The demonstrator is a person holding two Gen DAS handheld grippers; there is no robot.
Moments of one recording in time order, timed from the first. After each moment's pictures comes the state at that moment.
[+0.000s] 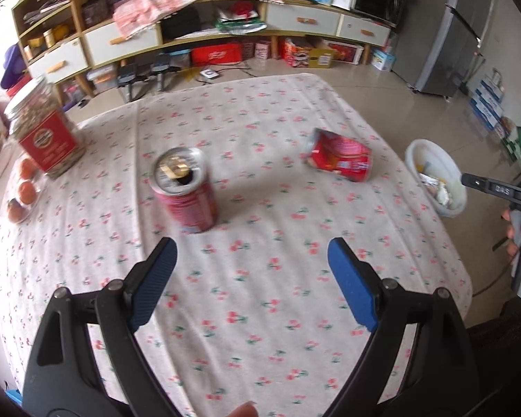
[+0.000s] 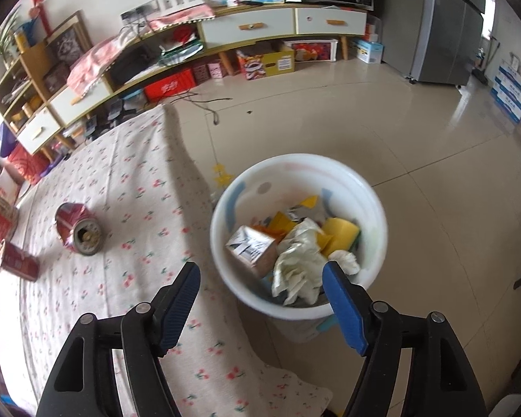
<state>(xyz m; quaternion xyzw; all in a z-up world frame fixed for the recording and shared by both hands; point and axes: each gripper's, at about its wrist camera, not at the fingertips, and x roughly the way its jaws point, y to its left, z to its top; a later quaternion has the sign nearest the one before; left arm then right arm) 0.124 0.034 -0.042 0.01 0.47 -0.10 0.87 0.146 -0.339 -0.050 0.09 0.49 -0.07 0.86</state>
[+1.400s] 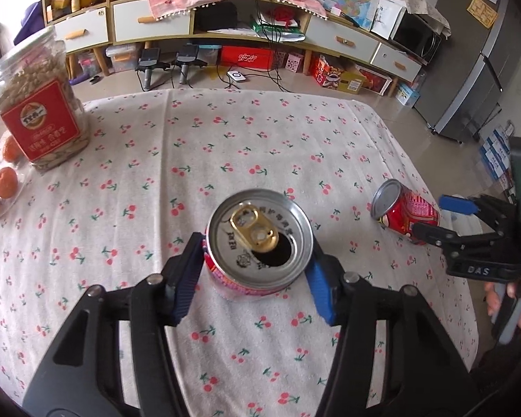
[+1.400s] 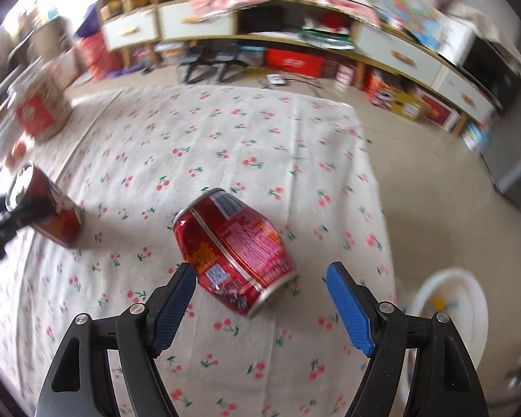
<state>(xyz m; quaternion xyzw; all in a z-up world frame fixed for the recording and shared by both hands) 0.192 0.083 -0.077 -0.06 0.47 -0.08 0.88 0.251 -0.124 -0.083 -0.13 0.51 0.12 0.84</state>
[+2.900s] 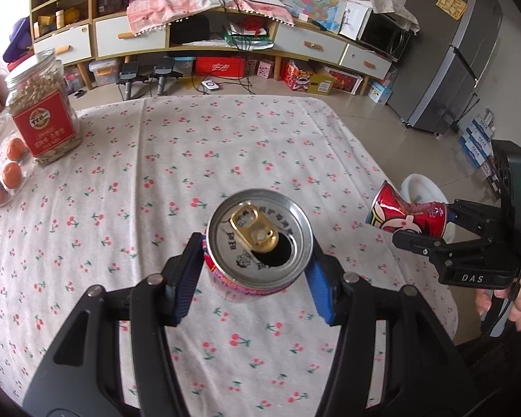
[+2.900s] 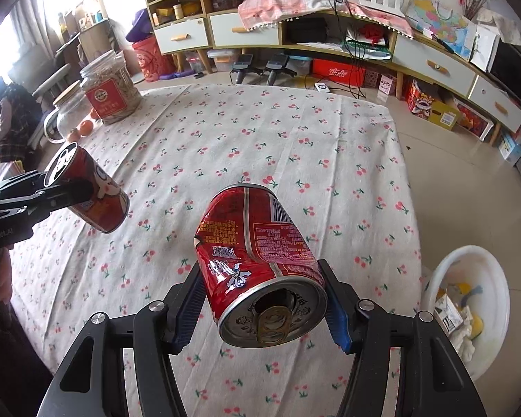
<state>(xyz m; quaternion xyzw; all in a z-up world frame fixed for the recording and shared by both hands) 0.132 0.053 -0.050 -0.06 0.44 -0.13 0.89 0.172 -0.145 -0.059 -0.08 0.49 0.19 0.85</state>
